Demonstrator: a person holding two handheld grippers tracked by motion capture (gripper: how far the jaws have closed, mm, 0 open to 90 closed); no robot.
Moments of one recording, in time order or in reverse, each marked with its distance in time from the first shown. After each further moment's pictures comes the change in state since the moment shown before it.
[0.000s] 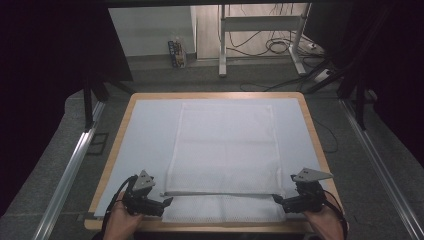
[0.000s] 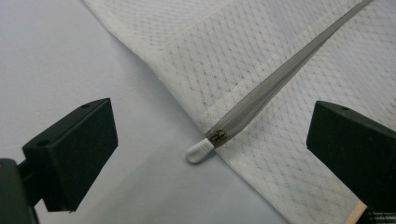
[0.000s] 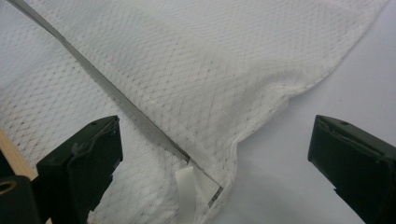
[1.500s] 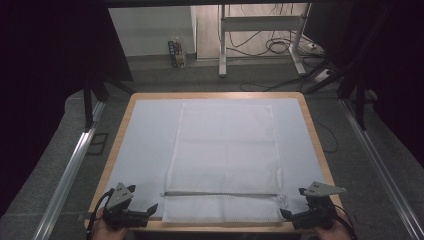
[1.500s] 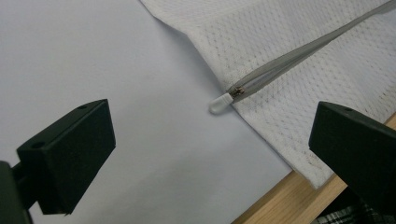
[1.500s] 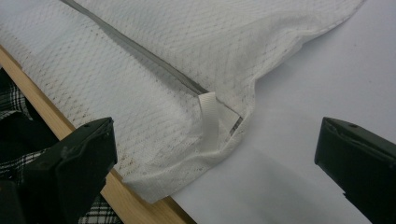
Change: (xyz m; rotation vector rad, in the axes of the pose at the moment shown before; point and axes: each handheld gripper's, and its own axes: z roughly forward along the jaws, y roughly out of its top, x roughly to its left) left arm 0.002 -0.042 -0.035 -0.109 0.064 -0.110; right arm 0.006 -0.033 -0.022 0.010 0.040 0.053
